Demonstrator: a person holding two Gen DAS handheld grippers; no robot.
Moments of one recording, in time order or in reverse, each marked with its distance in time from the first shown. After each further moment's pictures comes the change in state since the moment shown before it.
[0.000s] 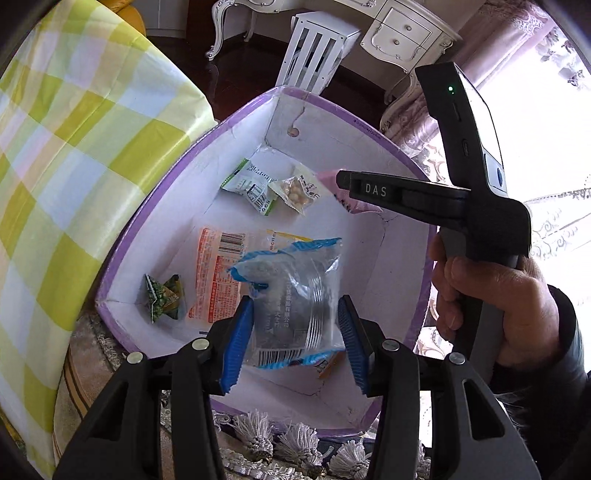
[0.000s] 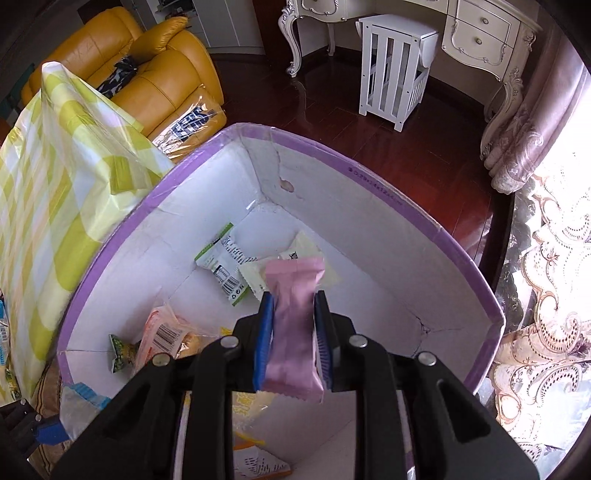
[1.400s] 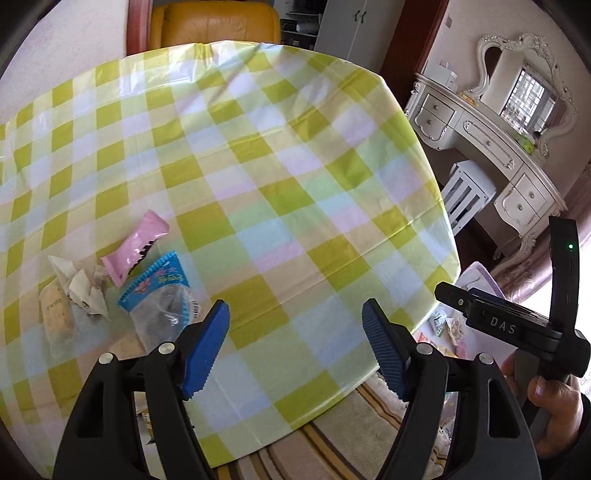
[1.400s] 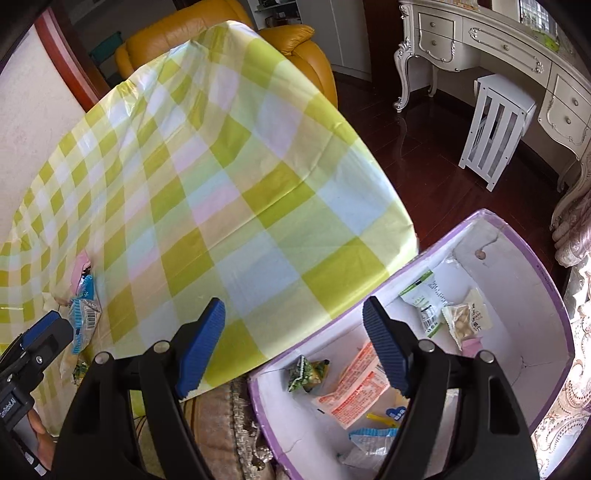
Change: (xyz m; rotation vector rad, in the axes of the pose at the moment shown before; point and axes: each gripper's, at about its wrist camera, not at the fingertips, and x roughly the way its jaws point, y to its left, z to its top) left arm -0.175 0.191 -0.078 -0.468 -0.446 0.357; right arm -0.063 0.203 -0.003 -0.258 -0.072 0.231
